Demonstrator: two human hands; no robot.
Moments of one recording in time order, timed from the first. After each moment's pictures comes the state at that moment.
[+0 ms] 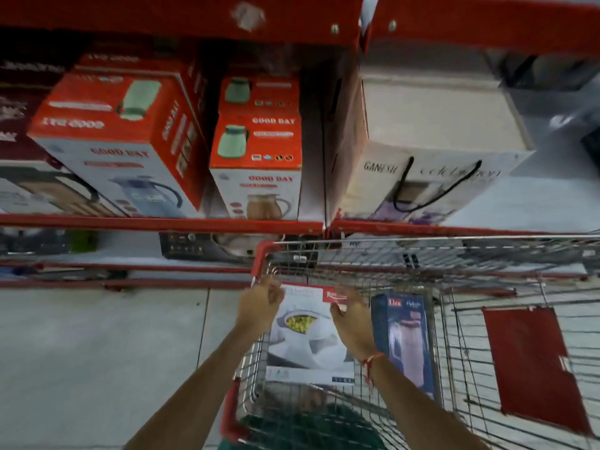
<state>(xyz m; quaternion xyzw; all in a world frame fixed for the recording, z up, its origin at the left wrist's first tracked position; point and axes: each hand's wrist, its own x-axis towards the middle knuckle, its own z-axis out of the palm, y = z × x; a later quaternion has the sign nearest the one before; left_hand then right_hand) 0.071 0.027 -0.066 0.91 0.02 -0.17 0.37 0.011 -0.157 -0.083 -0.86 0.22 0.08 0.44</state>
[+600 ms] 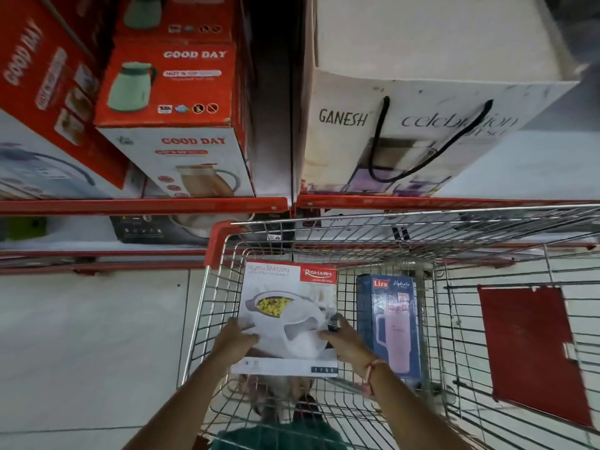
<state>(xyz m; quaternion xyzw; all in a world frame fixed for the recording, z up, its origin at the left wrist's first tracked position) 0.019 0.012 -0.155 0.81 0.23 -0.41 0.36 -0.027 -0.215 -0.159 -0.64 0.36 0.38 0.56</state>
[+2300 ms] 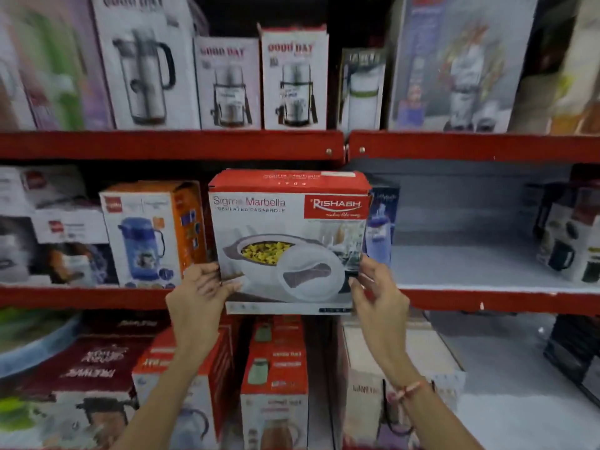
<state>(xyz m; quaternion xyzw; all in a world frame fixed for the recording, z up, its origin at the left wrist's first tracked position) 0.168 0.088 0.311 0.71 -0.07 0.30 0.63 0.127 -0.156 0.305 -0.74 -0.04 -0.41 0.53</state>
